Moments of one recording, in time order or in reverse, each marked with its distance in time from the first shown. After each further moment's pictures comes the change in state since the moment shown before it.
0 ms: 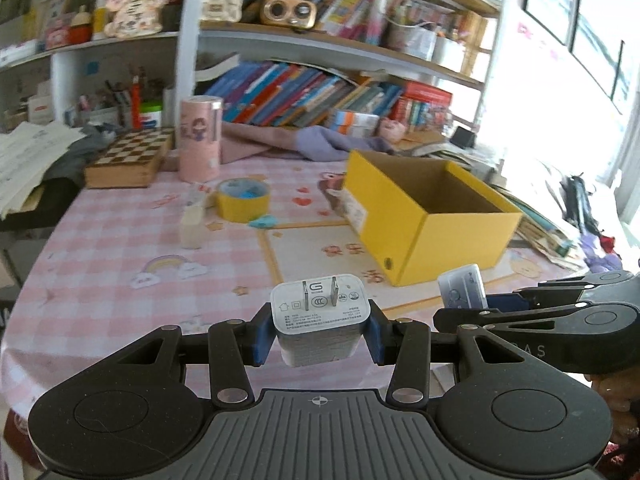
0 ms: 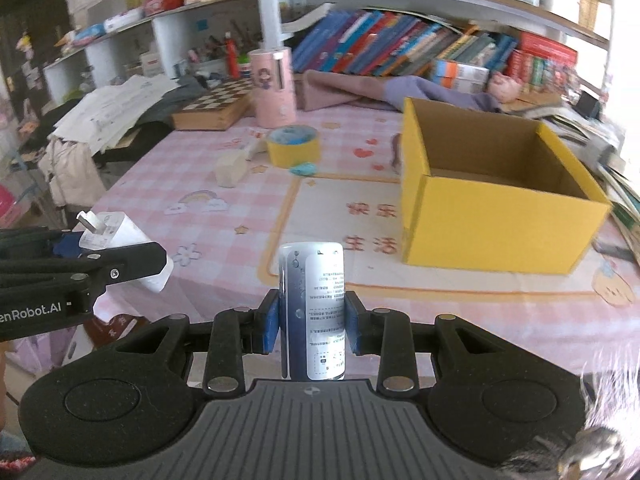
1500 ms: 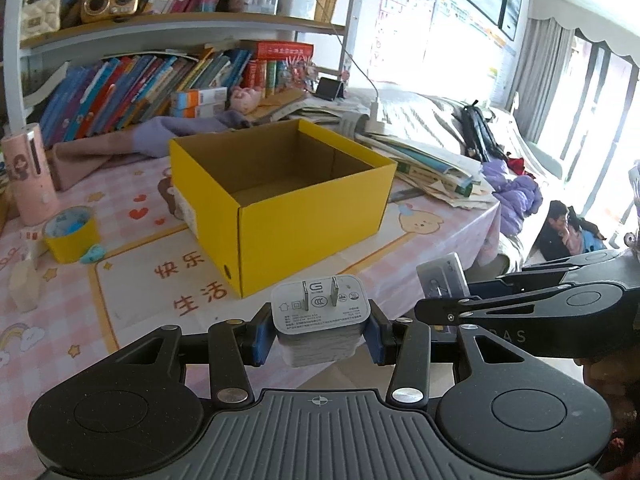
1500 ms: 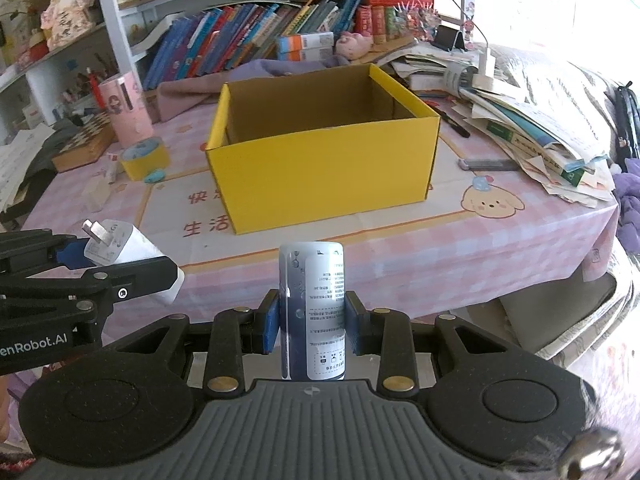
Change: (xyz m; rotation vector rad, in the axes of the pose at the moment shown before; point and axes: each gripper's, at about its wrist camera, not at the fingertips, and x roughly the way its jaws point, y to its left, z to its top) left arm 0.075 -0.106 0.020 0.241 0.100 -0.277; right arm -0.033 -0.112 -0.032 0.259 0.022 -0.226
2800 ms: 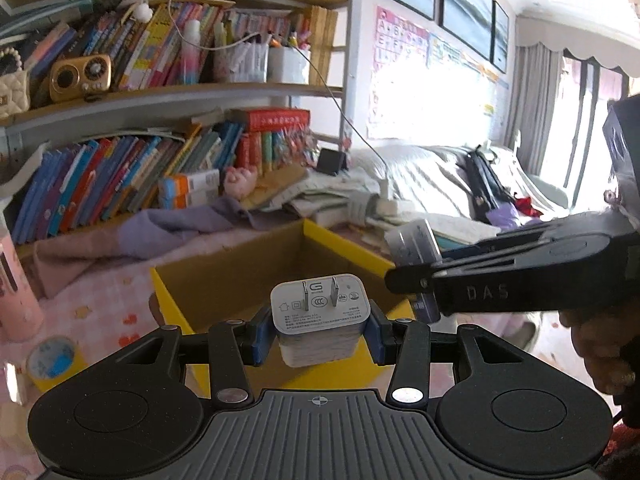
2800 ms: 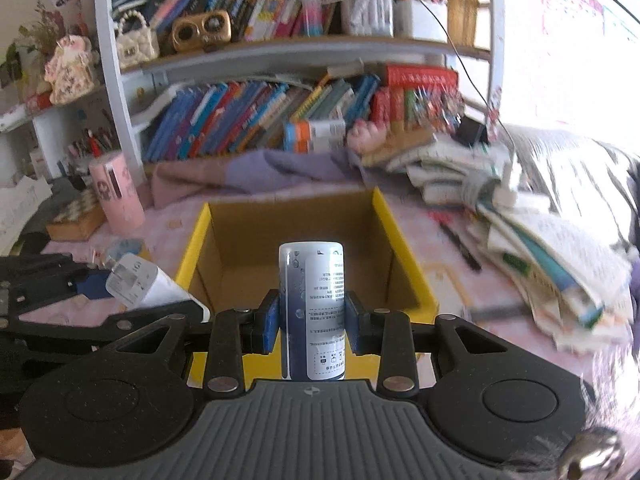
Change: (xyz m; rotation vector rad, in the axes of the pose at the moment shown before) left arm 0.059 0.010 0.103 0.067 -0.176 0.036; right arm 0.037 -0.039 0.138 -0.103 -0.201 0.066
